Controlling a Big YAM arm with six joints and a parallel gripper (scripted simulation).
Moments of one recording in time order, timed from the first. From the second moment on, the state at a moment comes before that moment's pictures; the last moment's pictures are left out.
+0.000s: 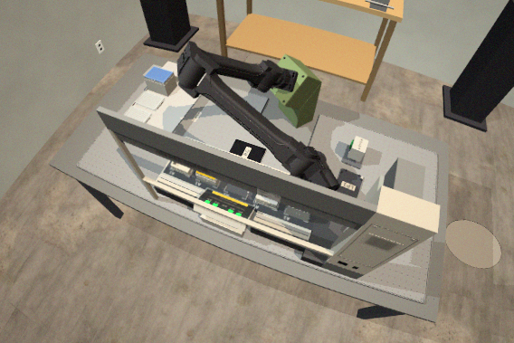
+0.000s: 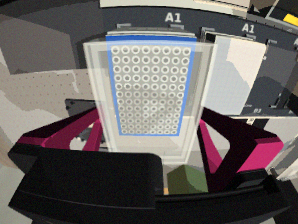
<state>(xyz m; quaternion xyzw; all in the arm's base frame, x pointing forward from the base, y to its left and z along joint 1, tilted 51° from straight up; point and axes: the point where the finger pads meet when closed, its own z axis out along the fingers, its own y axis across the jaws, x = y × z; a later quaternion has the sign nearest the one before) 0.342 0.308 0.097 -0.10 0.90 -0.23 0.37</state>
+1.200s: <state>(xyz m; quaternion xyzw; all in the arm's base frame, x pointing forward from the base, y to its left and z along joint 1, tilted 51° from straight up) 0.312 0.314 0.110 -0.09 0.90 -0.23 0.37</state>
